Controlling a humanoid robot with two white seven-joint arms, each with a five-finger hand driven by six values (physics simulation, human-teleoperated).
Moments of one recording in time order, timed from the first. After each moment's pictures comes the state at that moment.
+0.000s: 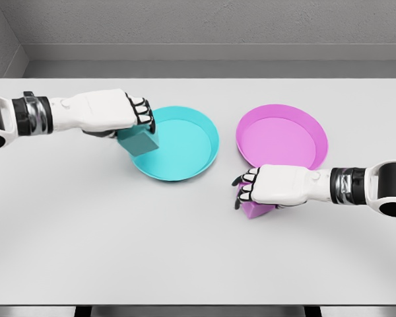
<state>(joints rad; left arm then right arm) -0.89 0.79 -0.91 -1.49 -0.52 -0.61 -0.33 -0.46 -0.79 0.65 -1.76 0.54 -0.61 0.61</state>
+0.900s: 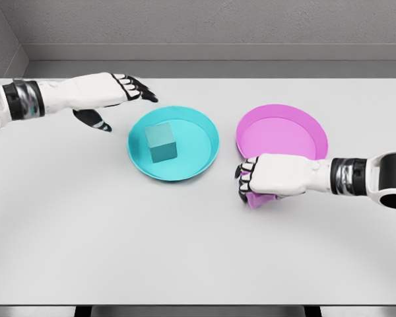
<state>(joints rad) -0.90 0.81 -0.90 -1.30 -0.27 -0.61 -0.38 -0.49 -0.77 0.62 -1.76 0.53 -0.61 0.61</state>
